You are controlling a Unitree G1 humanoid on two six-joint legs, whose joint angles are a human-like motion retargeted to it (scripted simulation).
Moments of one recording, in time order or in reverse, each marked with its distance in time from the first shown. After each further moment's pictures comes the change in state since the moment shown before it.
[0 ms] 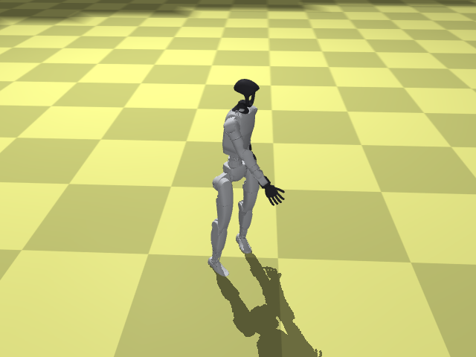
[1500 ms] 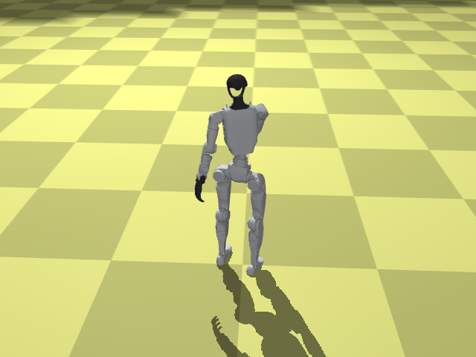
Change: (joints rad) left arm -0.009 -0.081 0.030 0.002 0.018 0.028 -0.013; right arm -0.015 0.061 0.162 -0.024 -0.281 0.032 0.056; waist 0.111 -0.095 -0.040; left_leg -0.129 -0.036 0.332 0.029 -0.029 0.063; right_leg 0.033 -0.062 -0.210 0.039 -0.060 0.063
